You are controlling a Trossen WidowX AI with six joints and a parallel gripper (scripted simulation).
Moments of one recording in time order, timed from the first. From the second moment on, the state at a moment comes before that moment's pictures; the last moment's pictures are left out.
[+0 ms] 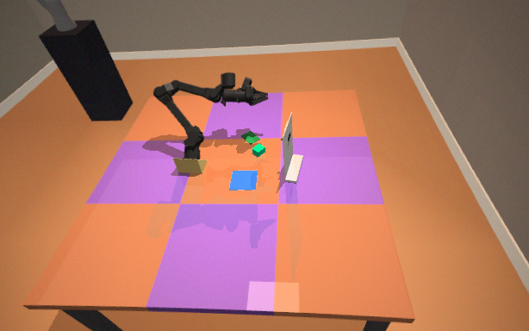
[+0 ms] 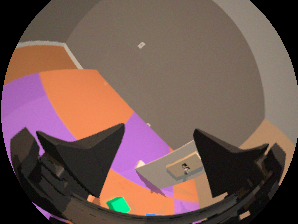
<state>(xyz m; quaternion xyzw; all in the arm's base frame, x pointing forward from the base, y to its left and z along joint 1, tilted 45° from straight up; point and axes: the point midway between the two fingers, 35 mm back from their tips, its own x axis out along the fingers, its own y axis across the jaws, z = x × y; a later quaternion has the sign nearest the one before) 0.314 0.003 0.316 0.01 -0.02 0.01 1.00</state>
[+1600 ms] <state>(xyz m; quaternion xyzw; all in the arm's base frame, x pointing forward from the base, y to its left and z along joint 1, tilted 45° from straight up) 0.306 -0.080 0.131 -0.36 0.19 -0.12 0.90</state>
